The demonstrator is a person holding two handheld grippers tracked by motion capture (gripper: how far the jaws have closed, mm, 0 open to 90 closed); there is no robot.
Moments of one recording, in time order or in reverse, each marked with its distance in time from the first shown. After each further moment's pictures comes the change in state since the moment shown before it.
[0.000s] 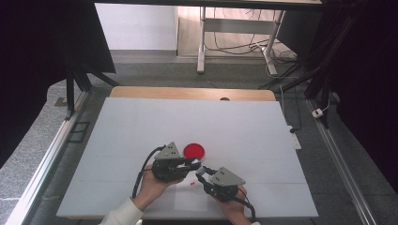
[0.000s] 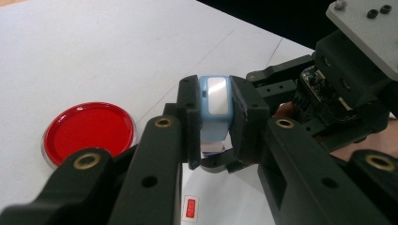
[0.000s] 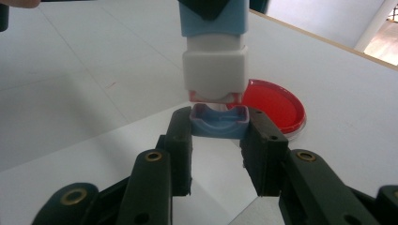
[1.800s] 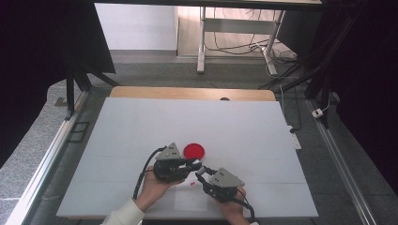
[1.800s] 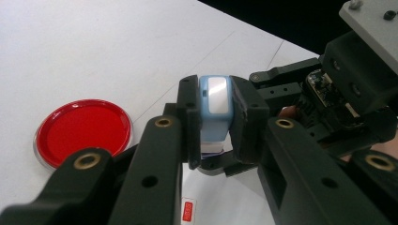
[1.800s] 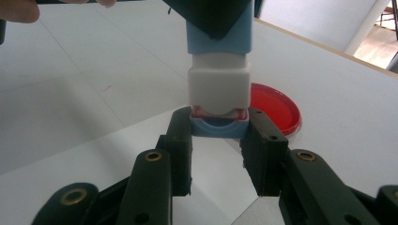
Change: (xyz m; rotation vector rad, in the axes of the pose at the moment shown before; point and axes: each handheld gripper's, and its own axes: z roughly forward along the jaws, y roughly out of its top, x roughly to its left) left arm 0.000 -0.003 0.004 -0.010 -0.003 -0.023; right arm 0.003 -0.001 0.001 -0.020 -0.030 -0.008
